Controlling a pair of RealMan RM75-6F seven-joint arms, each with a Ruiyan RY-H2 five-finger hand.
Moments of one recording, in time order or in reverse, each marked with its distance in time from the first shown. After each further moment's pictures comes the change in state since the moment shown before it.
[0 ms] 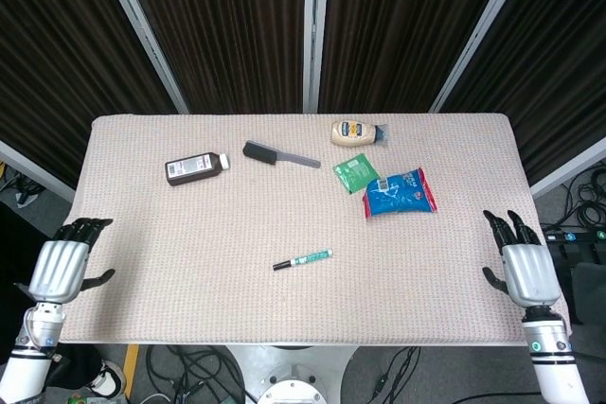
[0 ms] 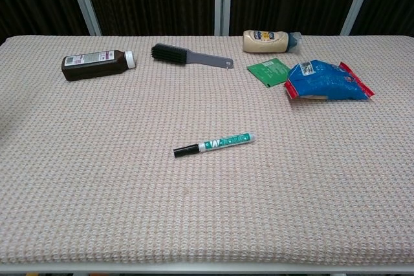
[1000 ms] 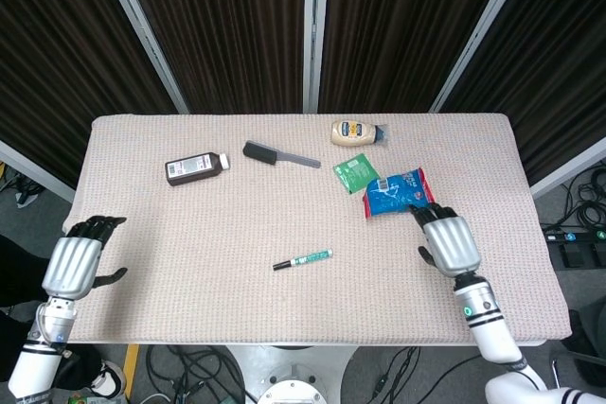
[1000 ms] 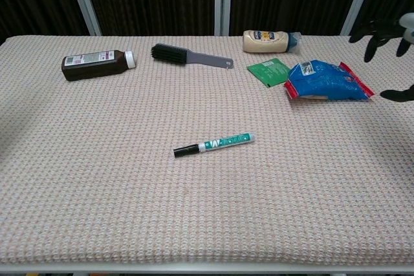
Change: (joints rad) left arm -0.029 -0.004 -0.002 -0.045 -0.005 -0.030 0.012; right arm 0.234 -0.167 0.070 -0.011 0.070 -0.199 -0.231
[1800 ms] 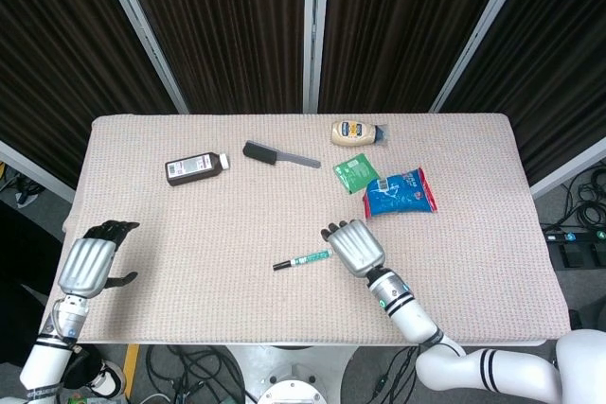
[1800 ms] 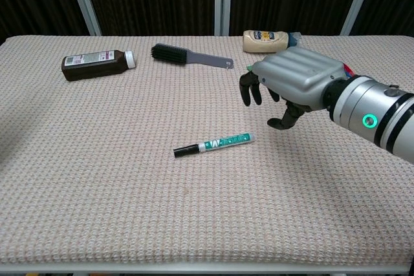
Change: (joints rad) left arm -0.038 -0.038 0.015 0.041 -0.028 -0.086 -0.018; right arm 0.264 -0.288 -0.003 0.093 0.151 -0.188 -0.295
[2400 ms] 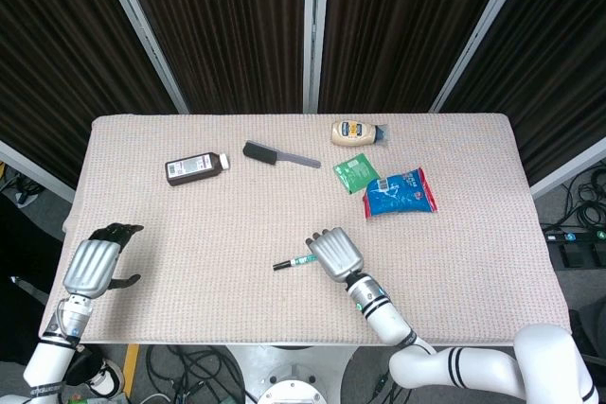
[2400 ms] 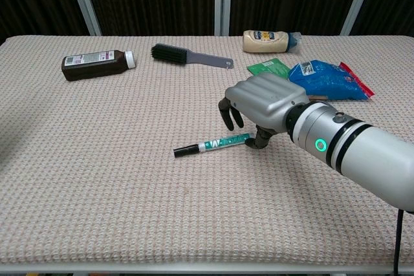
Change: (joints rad) left arm -0.011 -0.020 0.013 0.038 -0.005 -0.024 -0.028; right arm 0.066 -0.155 -0.024 0.127 0.098 0.000 -0.052
